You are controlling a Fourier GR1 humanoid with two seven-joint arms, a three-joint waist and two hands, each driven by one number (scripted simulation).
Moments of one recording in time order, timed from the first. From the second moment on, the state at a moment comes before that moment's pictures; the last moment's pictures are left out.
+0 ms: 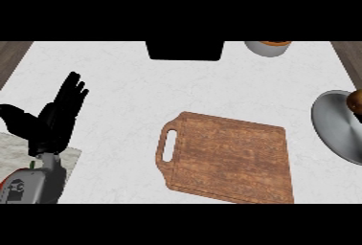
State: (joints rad) left arm -0.20 0.18 0.08 -1.57 0.12 0.06 0.24; right arm -0.51 -0.66 -0.41 -0.68 0.81 -0.16 -0.51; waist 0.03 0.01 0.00
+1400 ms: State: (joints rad) left arm -0.17 0.17 0.10 -1.59 0.12 0.06 0.23; right arm -0.51 -0.97 -0.80 -0.15 0.42 0.41 -0.78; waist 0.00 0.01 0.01
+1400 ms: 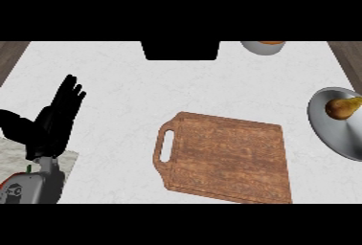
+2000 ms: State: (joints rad) left arm -0.15 0.17 0.10 -1.61 0.12 0.05 0.23; right arm -0.33 -1.02 -0.83 -0.19 0.34 0.50 -0.79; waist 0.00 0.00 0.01
